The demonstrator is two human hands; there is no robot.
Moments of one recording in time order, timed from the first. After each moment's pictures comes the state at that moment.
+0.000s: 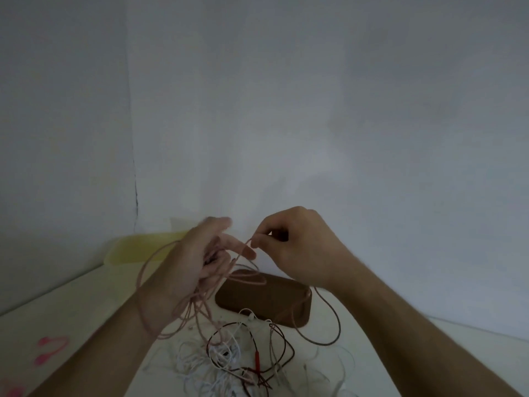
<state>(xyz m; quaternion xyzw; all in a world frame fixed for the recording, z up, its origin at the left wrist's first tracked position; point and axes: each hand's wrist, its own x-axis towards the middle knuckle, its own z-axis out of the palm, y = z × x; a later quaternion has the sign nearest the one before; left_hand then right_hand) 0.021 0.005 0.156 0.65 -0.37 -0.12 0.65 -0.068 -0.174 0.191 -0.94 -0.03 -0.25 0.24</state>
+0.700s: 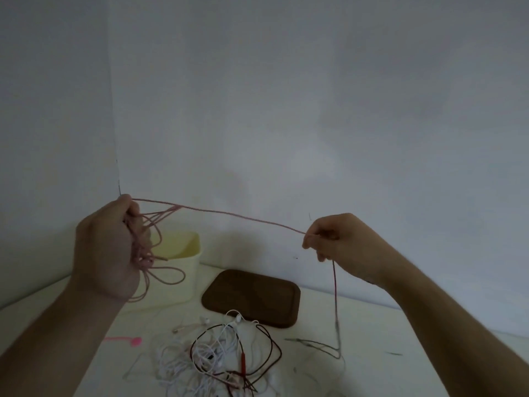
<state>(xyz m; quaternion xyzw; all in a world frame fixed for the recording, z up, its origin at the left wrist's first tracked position) 0.078 0.030 0.162 0.48 -0.16 0.00 0.86 -0.100 -0.267 0.181 -0.92 0.10 -0.23 0.30</state>
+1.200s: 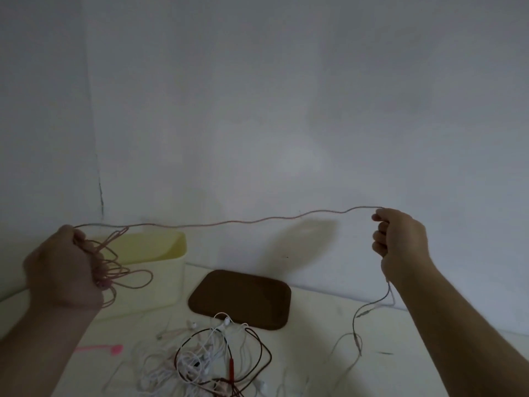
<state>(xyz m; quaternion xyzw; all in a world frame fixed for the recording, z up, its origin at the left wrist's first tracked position) 0.137 0.045 0.117 0.49 0.02 0.02 0.87 -0.108 -0.339 0.168 -0.51 0.30 -0.49 0.64</state>
